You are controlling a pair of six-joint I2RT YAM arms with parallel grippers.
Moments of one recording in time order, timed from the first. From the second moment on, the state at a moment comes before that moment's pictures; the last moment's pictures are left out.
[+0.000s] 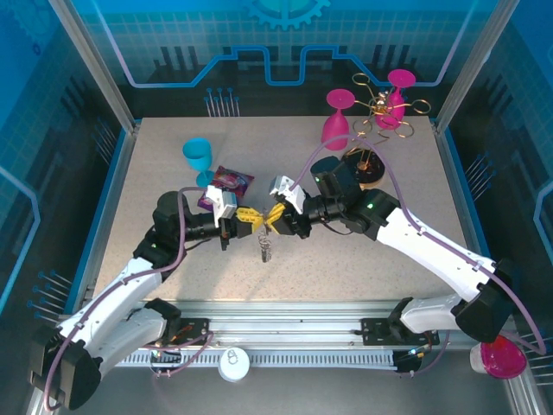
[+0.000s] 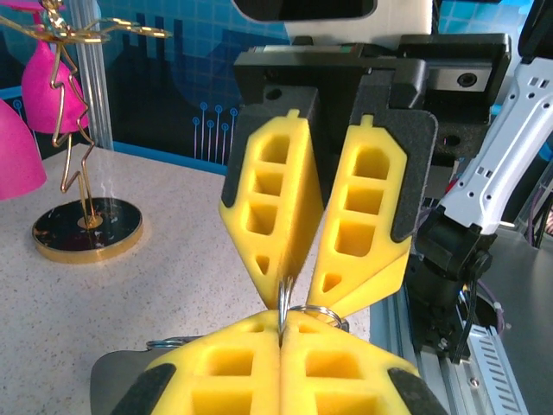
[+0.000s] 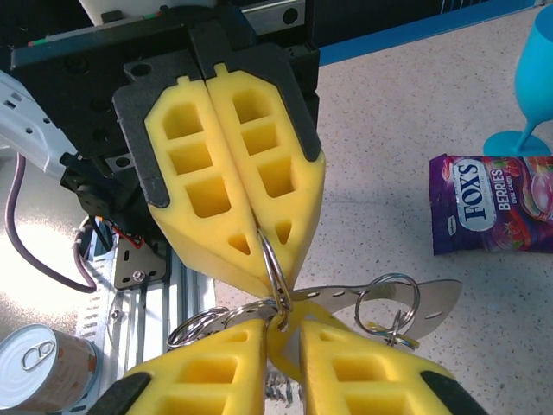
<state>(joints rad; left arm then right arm) -0.39 0.89 0.58 0.23 0.90 -0.06 0.78 1.30 1.22 -0.54 -0.57 -0.18</state>
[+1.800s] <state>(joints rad) -0.39 0.90 0.57 0.31 0.92 -0.12 0.74 1.33 1.23 -0.47 -0.68 -0.17</state>
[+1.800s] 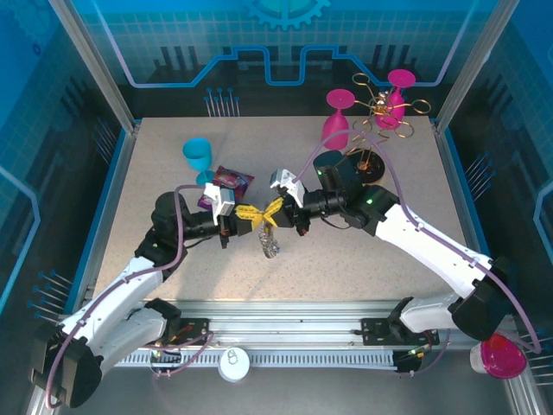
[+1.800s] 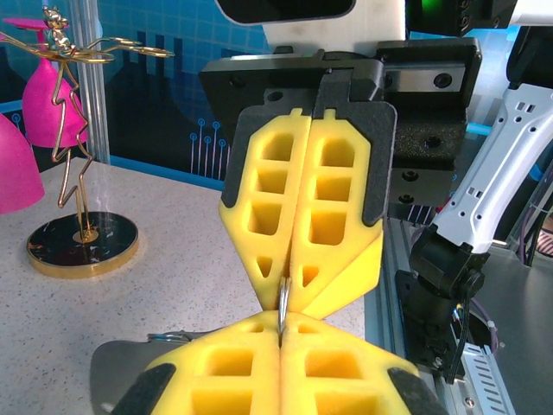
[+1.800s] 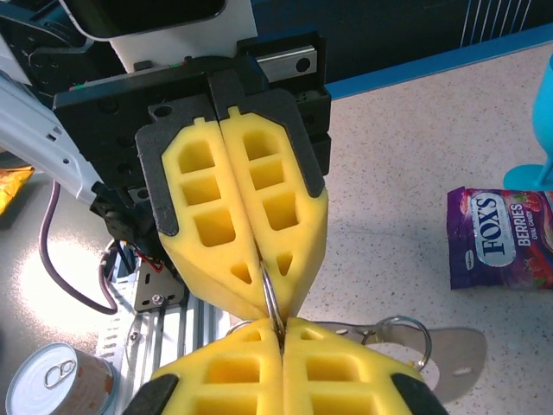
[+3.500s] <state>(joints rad) -0.39 0.89 0.63 0.12 0.94 0.03 0.79 1.27 1.23 -0.67 -0.47 -0.22</state>
